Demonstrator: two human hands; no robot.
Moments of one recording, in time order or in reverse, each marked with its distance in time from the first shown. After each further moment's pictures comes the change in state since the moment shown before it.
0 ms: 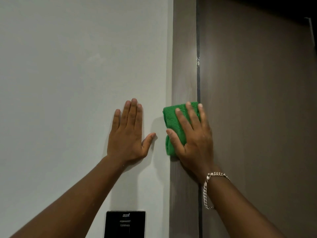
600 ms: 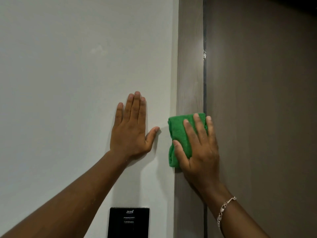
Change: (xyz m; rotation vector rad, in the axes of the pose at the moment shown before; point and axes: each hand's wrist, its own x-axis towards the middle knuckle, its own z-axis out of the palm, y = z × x) left_hand 0.002 -0.003 -0.001 -0.008 0.015 0.003; right_hand -0.043 -0.009 0.005 0.025 0.059 0.014
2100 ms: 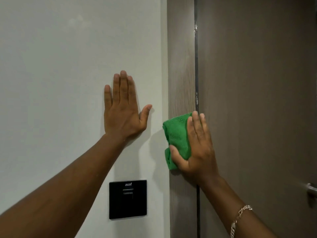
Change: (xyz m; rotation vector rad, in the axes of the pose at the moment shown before) left_hand -0.007 0.008 -0.001 -0.036 -0.007 -0.085; right_hand -0.055 0.003 -0.018 0.085 -0.110 0.034
